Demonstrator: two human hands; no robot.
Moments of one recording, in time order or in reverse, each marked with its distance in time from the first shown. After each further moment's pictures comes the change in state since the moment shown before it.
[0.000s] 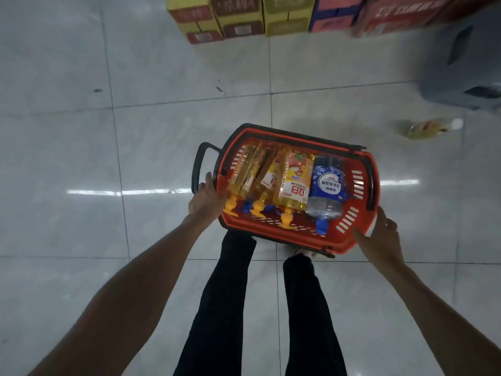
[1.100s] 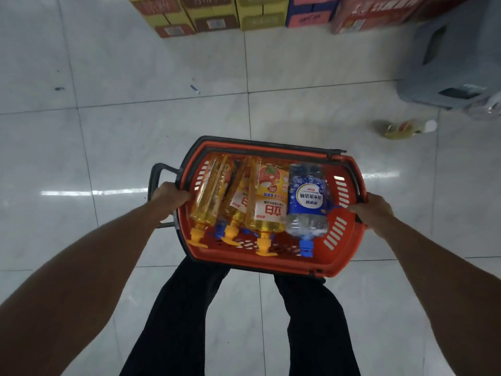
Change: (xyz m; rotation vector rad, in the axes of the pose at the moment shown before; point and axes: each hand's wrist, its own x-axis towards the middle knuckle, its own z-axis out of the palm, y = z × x) left_hand 0.073 -0.006 -0.012 -0.184 -0.164 -0.272; right_hand 0.105 -0.033 -0.052 -0.005 -0.097 0.156
